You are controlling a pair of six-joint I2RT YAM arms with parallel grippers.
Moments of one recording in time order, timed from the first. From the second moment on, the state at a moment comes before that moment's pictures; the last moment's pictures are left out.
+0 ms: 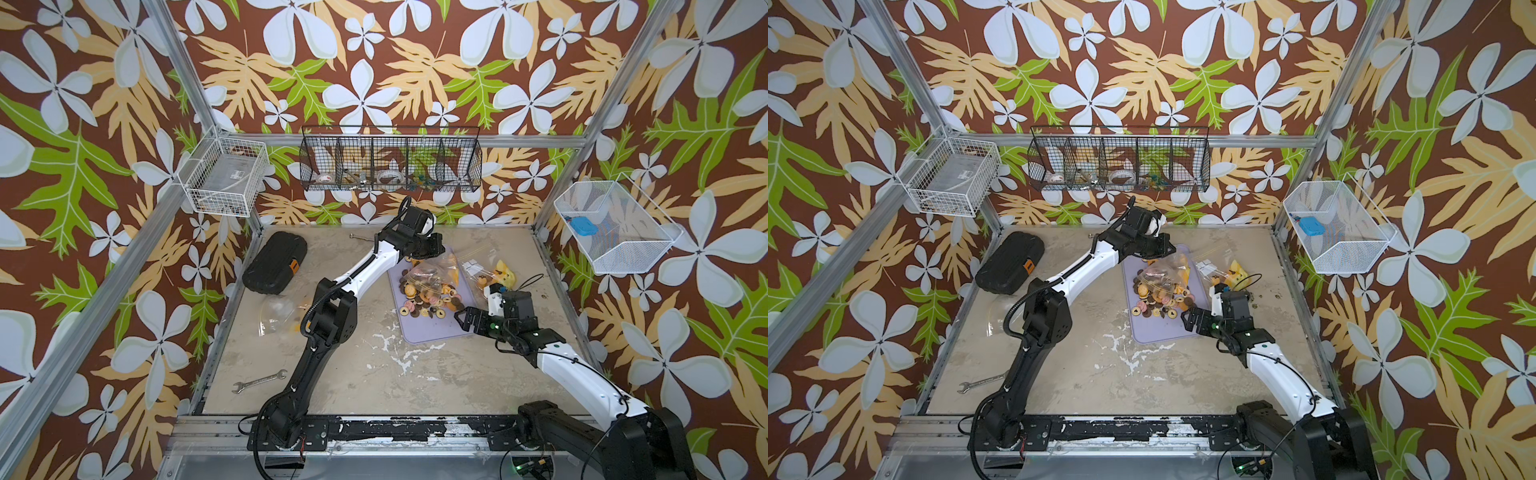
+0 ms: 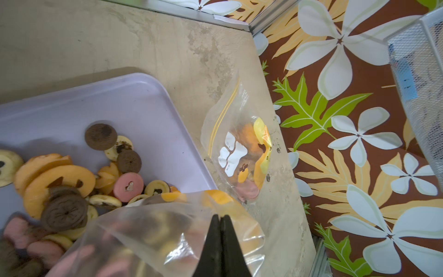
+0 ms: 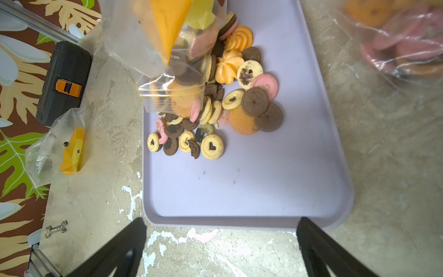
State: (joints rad) left arm -0.62 2.44 2.36 -0.59 0.39 -0.62; right arm 0.19 1.07 0.53 -0.24 -0.33 0.46
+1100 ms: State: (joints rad) left arm -0.64 2.37 2.38 -0.61 0.38 -0.61; right arm 0.18 1.06 0.52 -0.22 -0.33 0.46
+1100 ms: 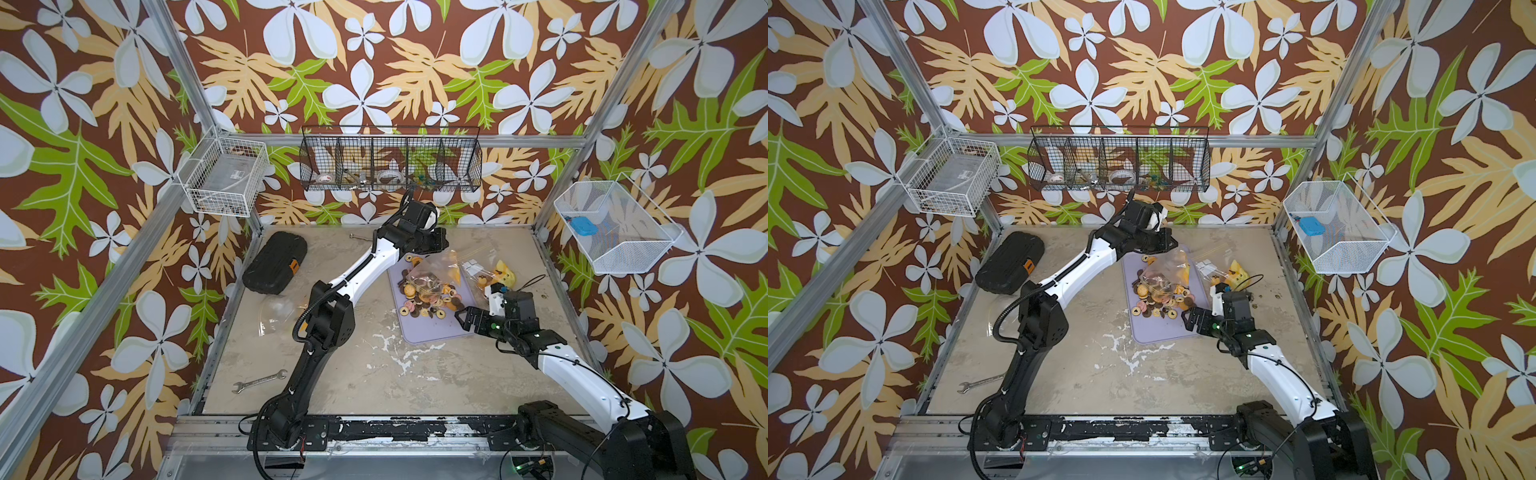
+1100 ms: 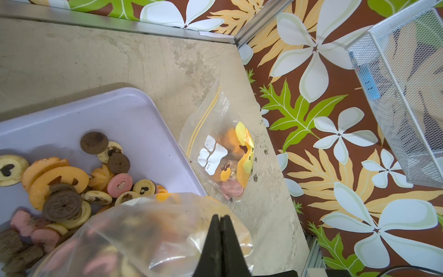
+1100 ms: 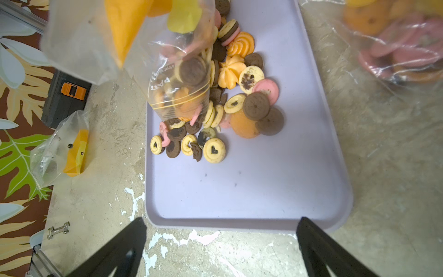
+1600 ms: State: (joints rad) left arm -0.64 2.32 2.37 -0.61 0.39 -0.61; right arm 0.18 1.07 0.52 -0.22 -0.33 0.46
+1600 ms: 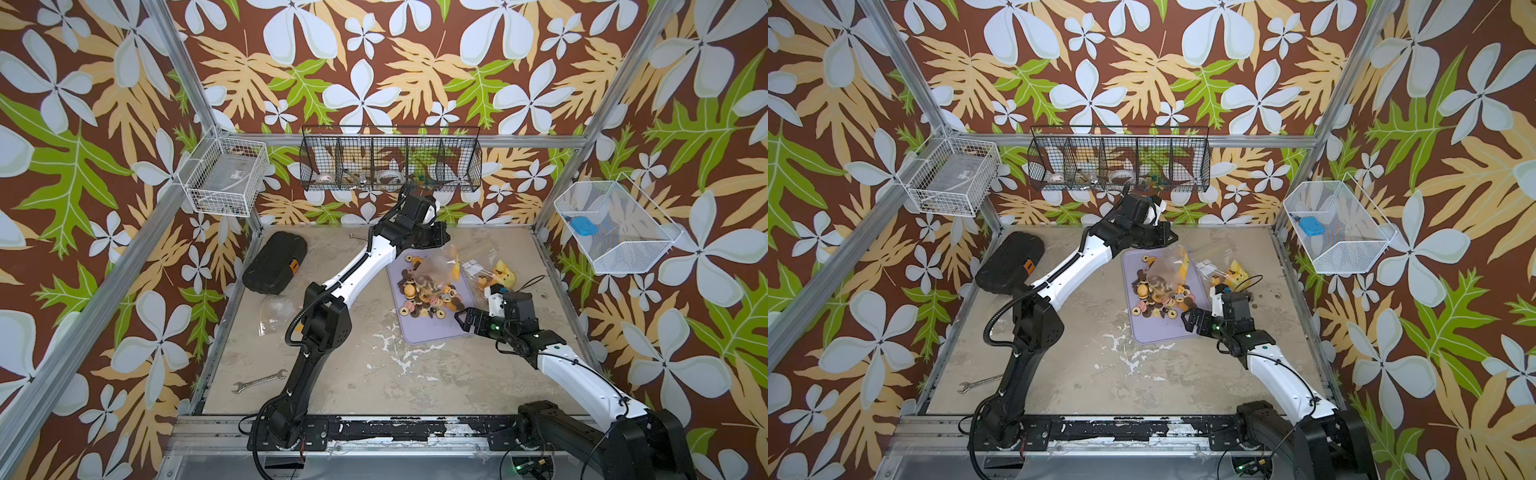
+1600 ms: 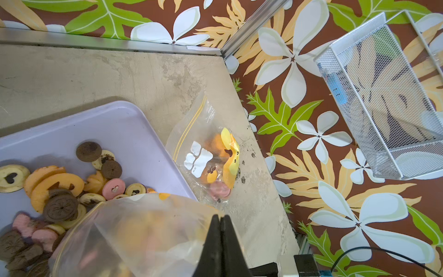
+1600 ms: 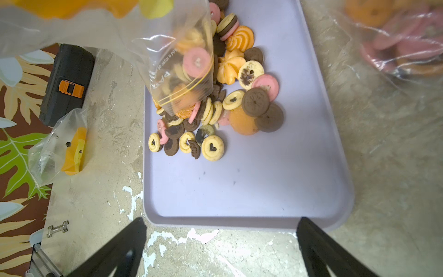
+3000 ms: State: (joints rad) left arm -0.64 2.15 2.10 -0.52 0.42 -0.62; right arm 0.18 1.06 0.50 -0.21 -0.34 0.46
